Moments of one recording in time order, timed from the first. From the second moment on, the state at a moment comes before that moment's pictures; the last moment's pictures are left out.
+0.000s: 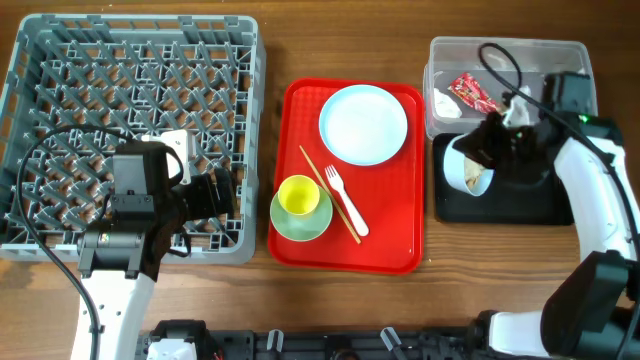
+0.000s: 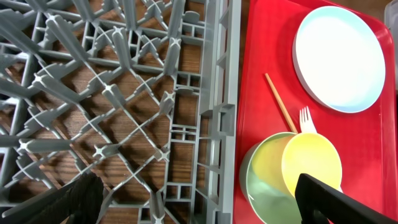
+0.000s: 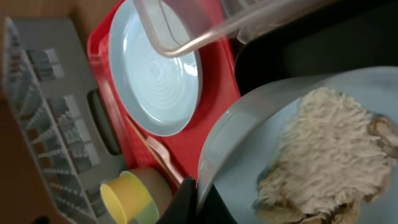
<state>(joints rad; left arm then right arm) -0.03 0.99 0.87 -0.83 0.15 -0.20 -0.23 1.58 1.14 -0.86 -0.66 0.35</state>
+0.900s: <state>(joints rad) -0.03 0.99 0.87 -0.83 0.15 -0.20 -0.57 1.76 0.90 -0.29 -1.53 0.71</state>
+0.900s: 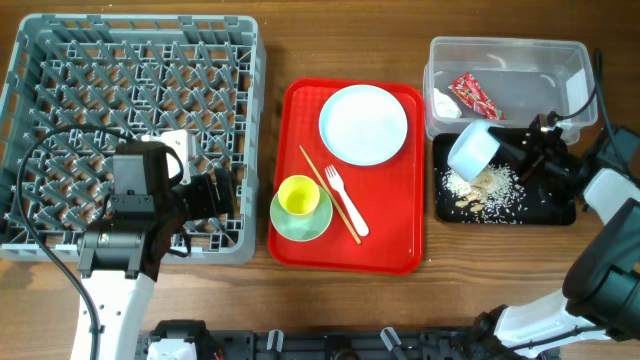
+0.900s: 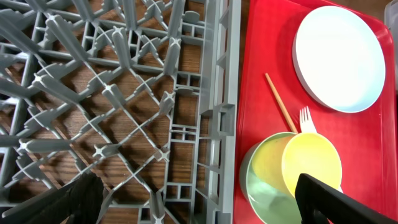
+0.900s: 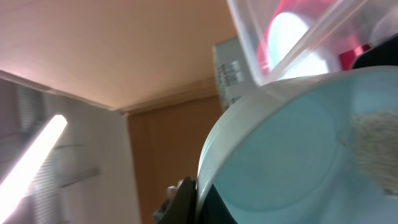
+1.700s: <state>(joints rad) -0.03 0.99 0.87 -0.83 0.15 -0.20 -0.60 1.76 0.90 -0.16 -1.56 0.87</state>
